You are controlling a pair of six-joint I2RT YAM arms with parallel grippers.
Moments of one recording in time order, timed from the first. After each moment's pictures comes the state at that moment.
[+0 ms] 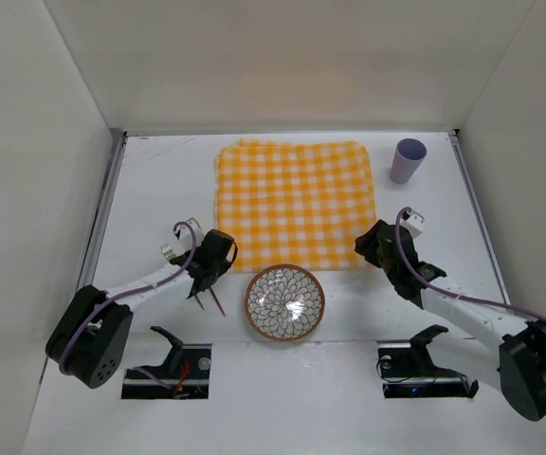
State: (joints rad) left arm -0.57 1.24 0.49 -0.24 -0.48 -1.07; right arm 0.47 1.02 0.43 0.00 0.37 0.86
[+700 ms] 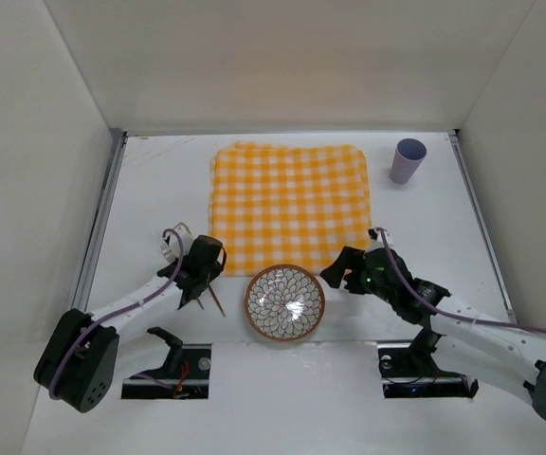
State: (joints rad) left arm -0.51 1.12 0.40 -0.22 -0.46 -1.05; right arm 0.78 0.85 0.39 -0.13 0.17 0.85
